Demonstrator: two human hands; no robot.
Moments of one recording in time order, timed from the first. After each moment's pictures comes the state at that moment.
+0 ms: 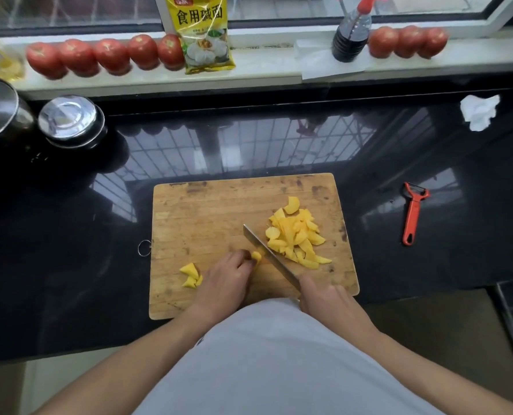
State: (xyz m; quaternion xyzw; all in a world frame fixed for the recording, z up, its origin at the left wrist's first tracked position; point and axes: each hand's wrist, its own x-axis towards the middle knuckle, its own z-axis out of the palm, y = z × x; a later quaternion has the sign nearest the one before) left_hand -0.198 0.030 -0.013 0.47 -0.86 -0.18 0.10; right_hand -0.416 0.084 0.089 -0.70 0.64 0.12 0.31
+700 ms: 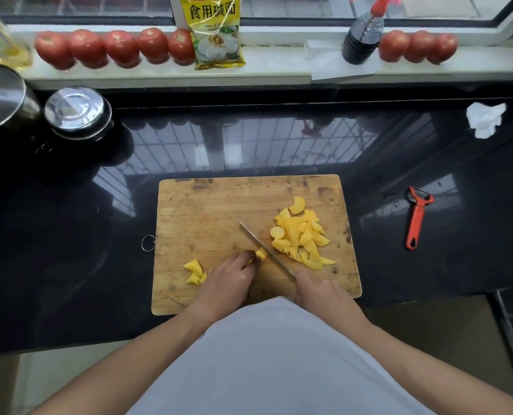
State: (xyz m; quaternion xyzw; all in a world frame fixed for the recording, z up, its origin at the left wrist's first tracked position) left_hand -0.191 0.033 -0.011 0.46 -0.86 -0.19 0.06; right_hand -0.403 0.070 0.091 -0.67 0.63 0.13 0.36
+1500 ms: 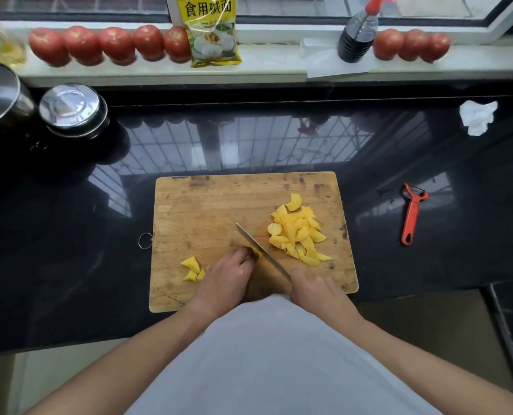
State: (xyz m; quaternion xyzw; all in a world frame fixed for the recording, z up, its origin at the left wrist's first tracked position) left_hand -0.193 0.032 -0.014 0.47 -0.85 -0.23 0.05; right_hand -0.395 0.070 0.094 -0.67 0.64 0.17 0.33
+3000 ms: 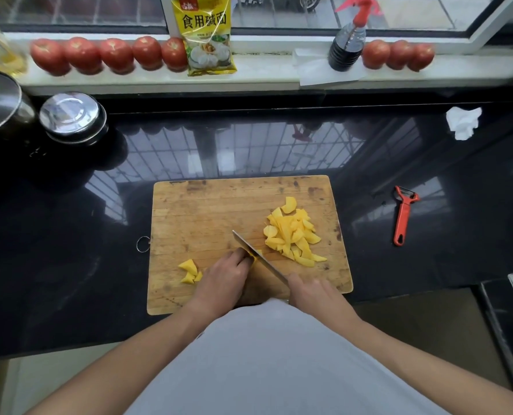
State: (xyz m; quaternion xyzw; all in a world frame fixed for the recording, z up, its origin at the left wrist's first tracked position) left_hand -0.195 0.034 -0.013 0.47 -0.85 -0.21 0.06; right_hand -0.398 0.080 0.091 -0.69 0.62 0.16 0.32
